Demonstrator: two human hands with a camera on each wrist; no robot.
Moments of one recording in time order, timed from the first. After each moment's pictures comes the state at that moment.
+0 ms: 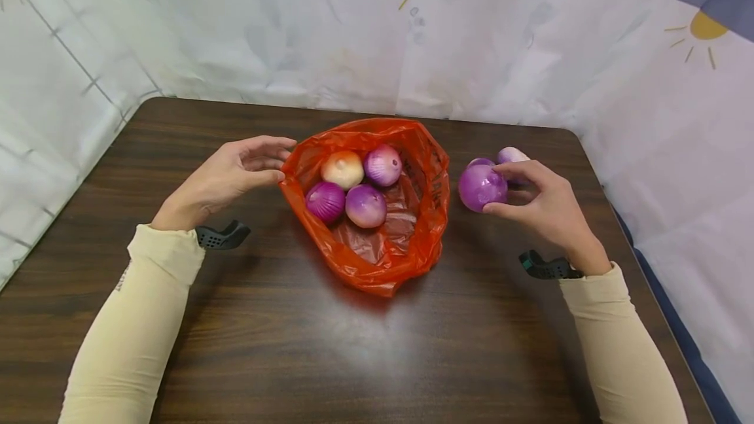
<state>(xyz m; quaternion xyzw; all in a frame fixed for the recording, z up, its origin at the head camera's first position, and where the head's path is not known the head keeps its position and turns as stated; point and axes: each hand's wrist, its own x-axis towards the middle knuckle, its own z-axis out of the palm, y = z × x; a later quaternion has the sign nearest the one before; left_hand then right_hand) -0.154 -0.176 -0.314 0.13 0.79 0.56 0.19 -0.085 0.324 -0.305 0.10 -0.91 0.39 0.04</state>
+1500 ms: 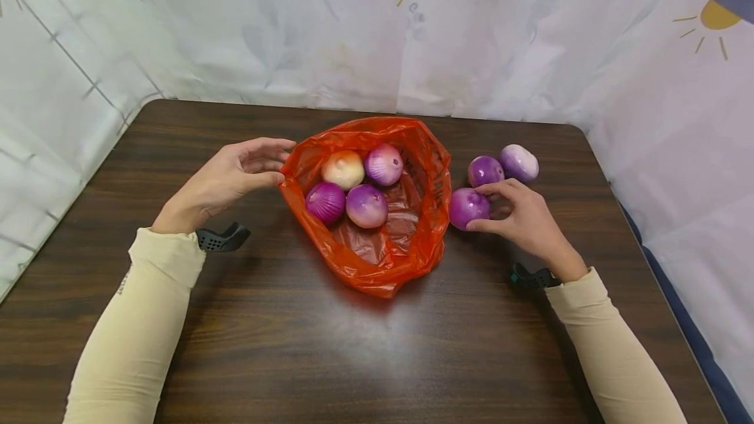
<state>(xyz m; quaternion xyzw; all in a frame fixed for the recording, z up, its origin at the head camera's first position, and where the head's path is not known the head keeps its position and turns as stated) -0.155 -0.175 -0.316 0.12 0.80 0.56 0.19 -0.089 0.314 -0.346 0.11 -0.94 0.33 0.00</state>
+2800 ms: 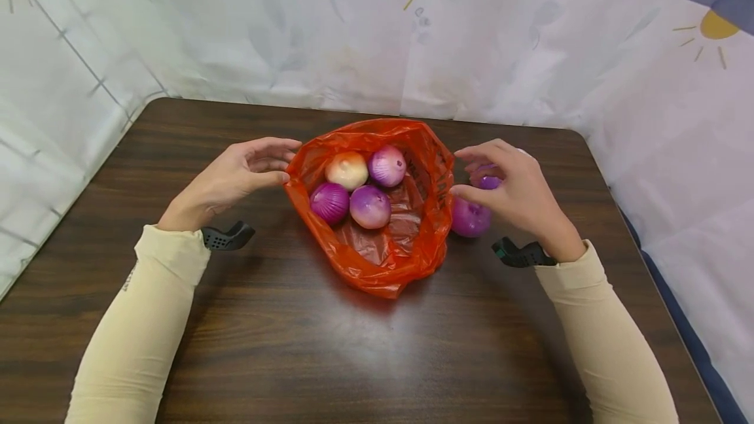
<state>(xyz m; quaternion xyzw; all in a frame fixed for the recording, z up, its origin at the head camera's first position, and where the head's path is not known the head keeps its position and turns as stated) -0.155 -0.175 -0.317 0.13 0.79 0.56 0.19 -0.102 0.265 -0.281 0.23 -0.90 0.34 0.11</state>
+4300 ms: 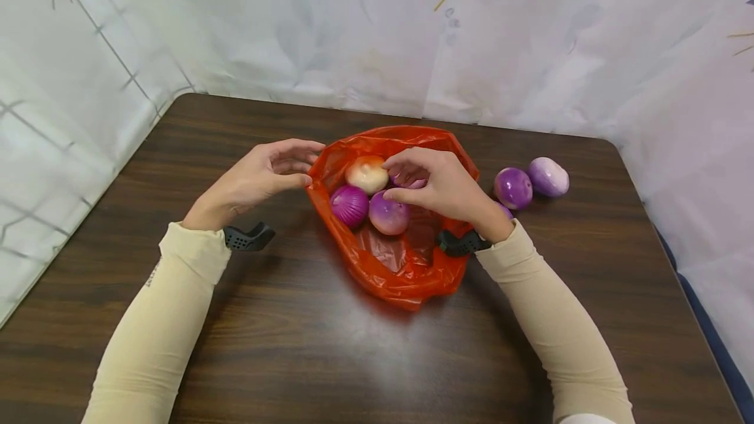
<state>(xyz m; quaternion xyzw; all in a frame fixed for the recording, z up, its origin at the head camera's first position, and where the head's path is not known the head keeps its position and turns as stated) -0.155 -0.172 -0.320 0.14 0.78 0.58 0.18 -0.152 0.163 -0.304 0.34 -0.85 0.41 -0.04</state>
